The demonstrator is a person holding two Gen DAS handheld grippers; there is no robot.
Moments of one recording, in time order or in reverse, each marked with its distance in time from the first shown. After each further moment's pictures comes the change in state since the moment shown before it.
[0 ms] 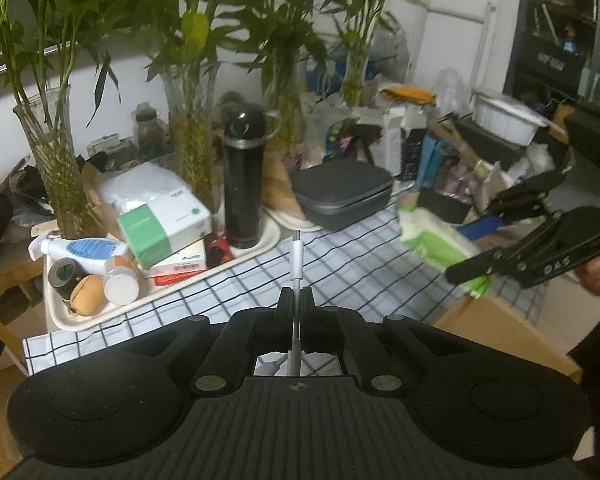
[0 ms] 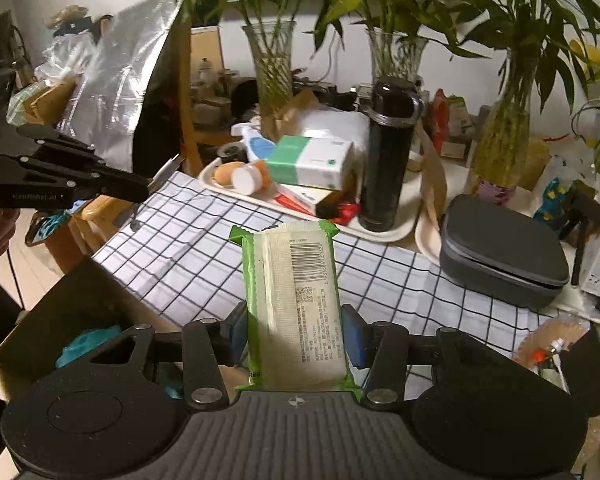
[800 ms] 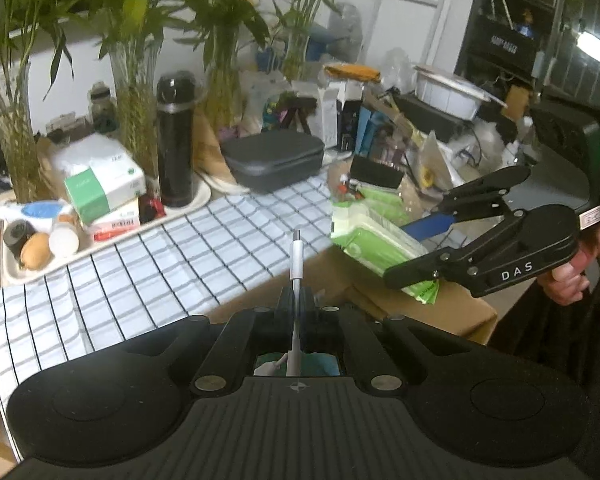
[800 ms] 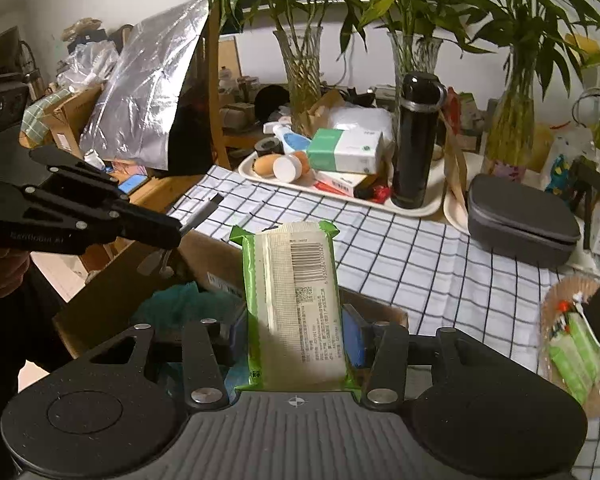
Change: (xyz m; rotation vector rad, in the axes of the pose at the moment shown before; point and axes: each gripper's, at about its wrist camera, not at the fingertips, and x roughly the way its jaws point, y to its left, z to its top) left arm -0.019 -0.057 -0.047 0.004 0.063 -0.113; right arm -0.036 0.055 -0.052 0.048 -0.012 0.010
